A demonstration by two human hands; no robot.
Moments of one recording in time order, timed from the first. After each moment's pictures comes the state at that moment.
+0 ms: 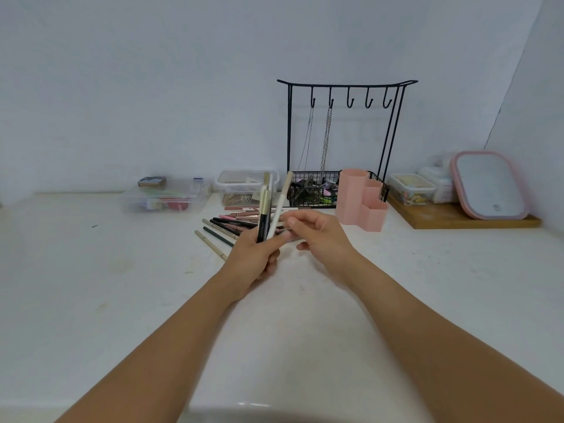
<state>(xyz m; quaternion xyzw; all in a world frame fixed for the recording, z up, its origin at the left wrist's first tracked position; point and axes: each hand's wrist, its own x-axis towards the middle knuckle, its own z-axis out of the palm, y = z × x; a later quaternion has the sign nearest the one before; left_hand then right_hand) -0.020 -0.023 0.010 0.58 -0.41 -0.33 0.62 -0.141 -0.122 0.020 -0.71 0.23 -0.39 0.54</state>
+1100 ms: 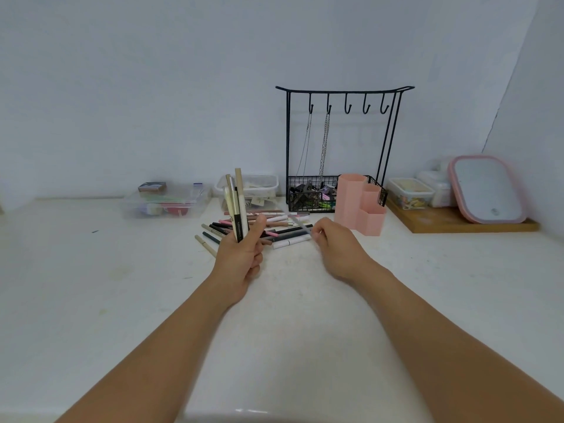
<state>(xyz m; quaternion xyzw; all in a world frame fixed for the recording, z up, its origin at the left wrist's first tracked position) -0.015 -0.020 0.017 0.53 -0.27 -0.35 0.72 -0.162 -0.154 0.014 -0.87 0.36 -0.26 0.21</state>
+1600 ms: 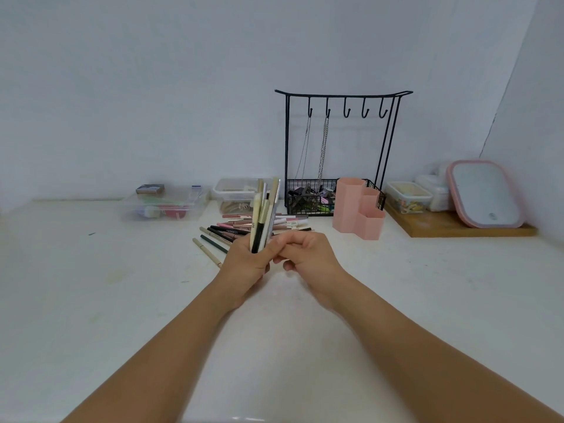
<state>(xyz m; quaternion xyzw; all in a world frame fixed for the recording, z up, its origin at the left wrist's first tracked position) -0.019 -0.021 0.010 0.55 -0.42 -0.30 0.66 -0.138 -0.089 0.024 -0.67 0.21 -0.36 0.62</state>
